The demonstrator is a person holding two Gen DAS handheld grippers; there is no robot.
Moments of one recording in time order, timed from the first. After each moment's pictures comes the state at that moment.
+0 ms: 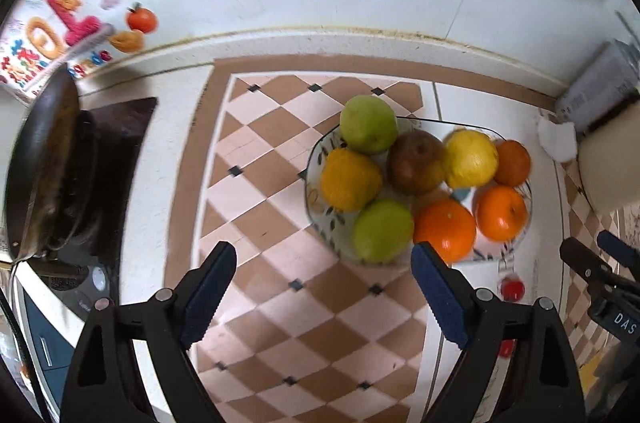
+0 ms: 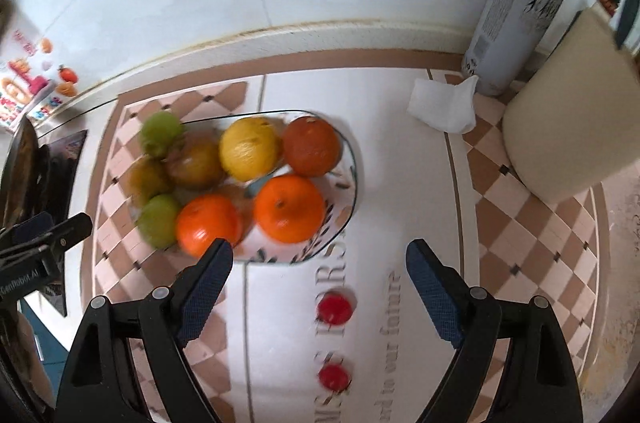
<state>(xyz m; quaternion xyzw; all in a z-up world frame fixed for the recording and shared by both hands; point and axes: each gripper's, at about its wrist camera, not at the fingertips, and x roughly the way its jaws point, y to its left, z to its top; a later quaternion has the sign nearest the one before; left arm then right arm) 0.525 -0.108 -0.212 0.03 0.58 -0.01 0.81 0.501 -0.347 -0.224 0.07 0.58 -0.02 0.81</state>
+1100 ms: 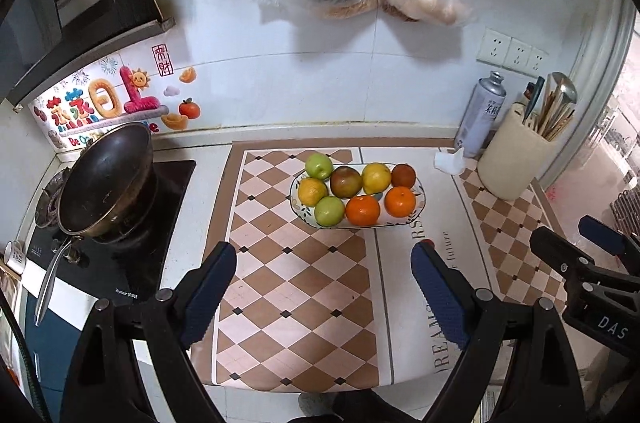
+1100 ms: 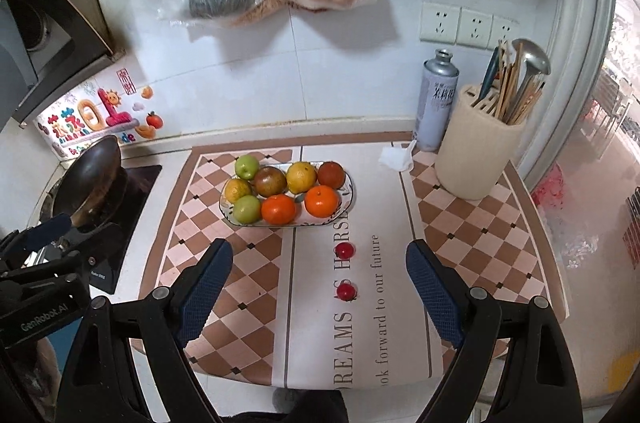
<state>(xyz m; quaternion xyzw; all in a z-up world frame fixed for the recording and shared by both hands) 0.320 -0.107 -0.064 0.03 0.41 -0.08 0.91 0.270 -0.304 -0.041 0.06 0.42 -0.04 0.91</state>
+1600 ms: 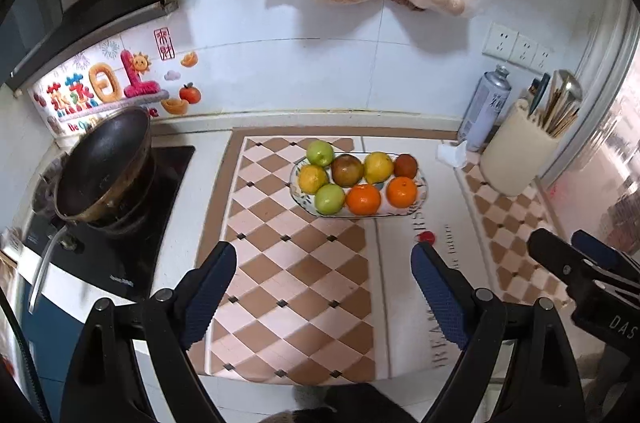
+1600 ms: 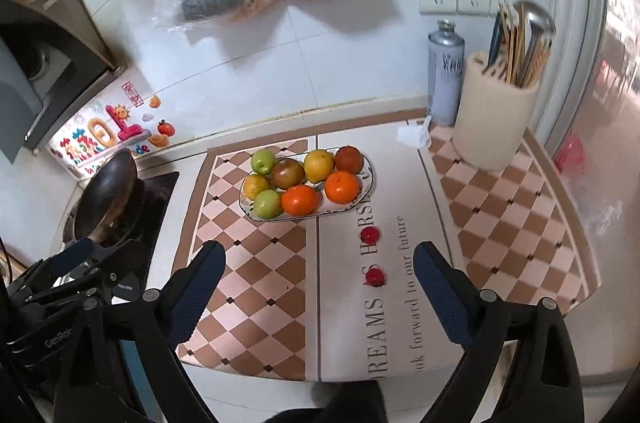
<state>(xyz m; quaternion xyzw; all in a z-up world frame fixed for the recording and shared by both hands) 0.325 -0.111 -0.078 0.03 0.43 -0.06 0.90 0.275 -0.316 -0.062 0.13 0.43 -0.02 0.89</state>
